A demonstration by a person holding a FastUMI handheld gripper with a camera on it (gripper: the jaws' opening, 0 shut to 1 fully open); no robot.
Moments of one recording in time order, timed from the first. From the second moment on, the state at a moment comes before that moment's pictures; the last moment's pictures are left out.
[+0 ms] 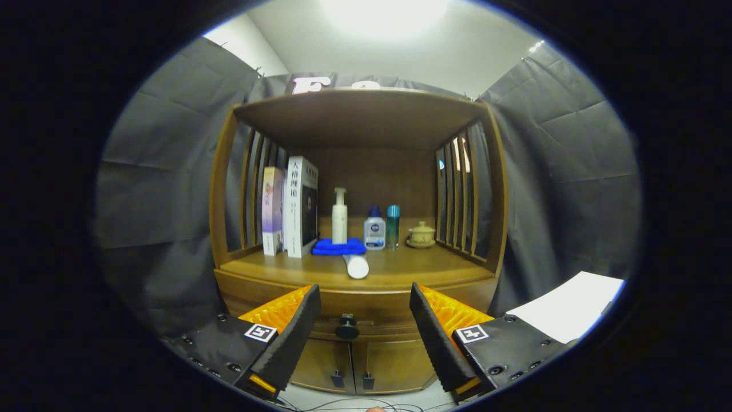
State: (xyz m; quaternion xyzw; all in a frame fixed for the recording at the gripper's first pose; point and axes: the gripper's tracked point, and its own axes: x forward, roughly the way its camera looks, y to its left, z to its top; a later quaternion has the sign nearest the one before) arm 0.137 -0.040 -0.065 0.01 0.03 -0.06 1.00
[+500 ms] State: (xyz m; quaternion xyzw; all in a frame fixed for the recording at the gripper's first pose) arm 0.072 -0.059 0.025 0.03 -0.07 -0.07 1.00
